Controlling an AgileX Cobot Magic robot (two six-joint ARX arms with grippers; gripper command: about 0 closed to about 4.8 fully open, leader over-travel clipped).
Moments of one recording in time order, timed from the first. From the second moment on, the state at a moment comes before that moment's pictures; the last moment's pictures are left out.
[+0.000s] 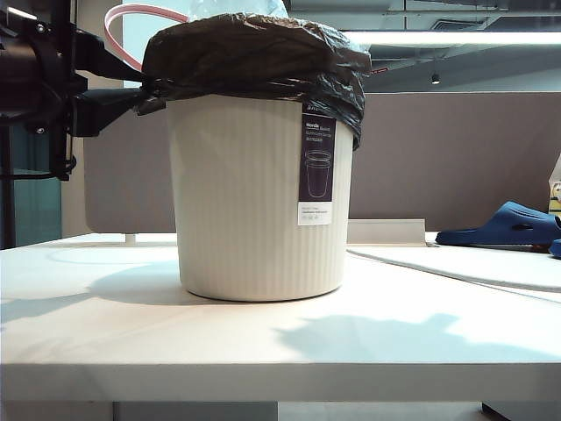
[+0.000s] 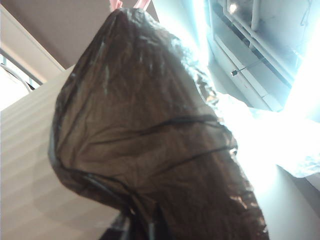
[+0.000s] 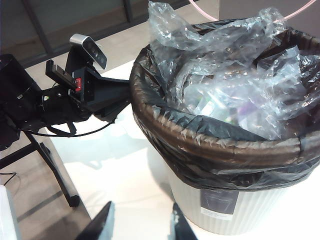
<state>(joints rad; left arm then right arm) -0.29 1.41 0.37 1.29 0.36 -1.14 0.53 0.91 1.01 -0.39 -0.42 0.01</state>
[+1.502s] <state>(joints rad) -0.29 1.30 0.37 1.41 0.44 -1.27 0.53 0.91 1.01 -0.39 -0.42 0.01</state>
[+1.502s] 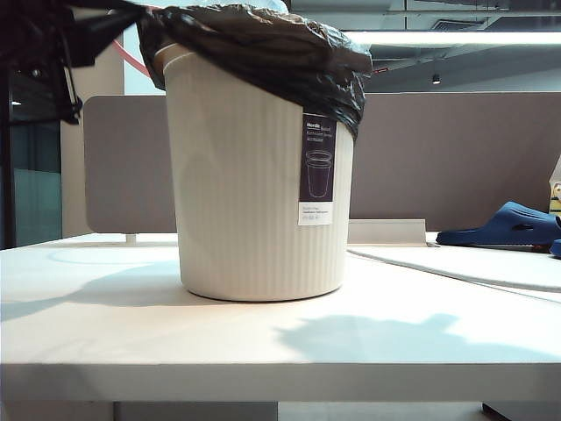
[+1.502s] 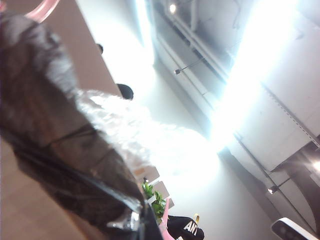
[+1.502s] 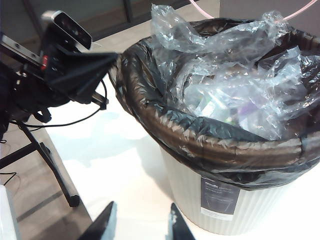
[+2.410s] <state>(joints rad) -0.31 1.27 0.49 1.41 0.43 -1.27 0.53 0.94 0.98 -0.40 -0.25 0.03</state>
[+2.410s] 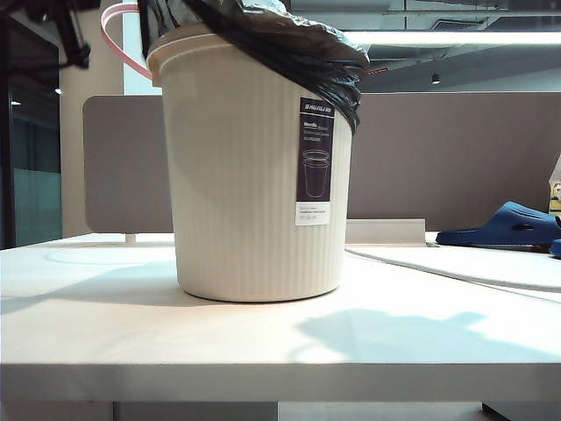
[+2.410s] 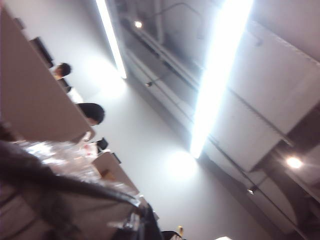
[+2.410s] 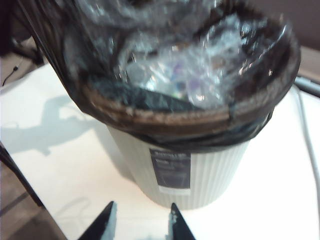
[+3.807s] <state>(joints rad) -0.51 1.27 0.53 1.26 0.39 -1.06 0.36 1.39 0.54 0.87 -0.36 1.40</state>
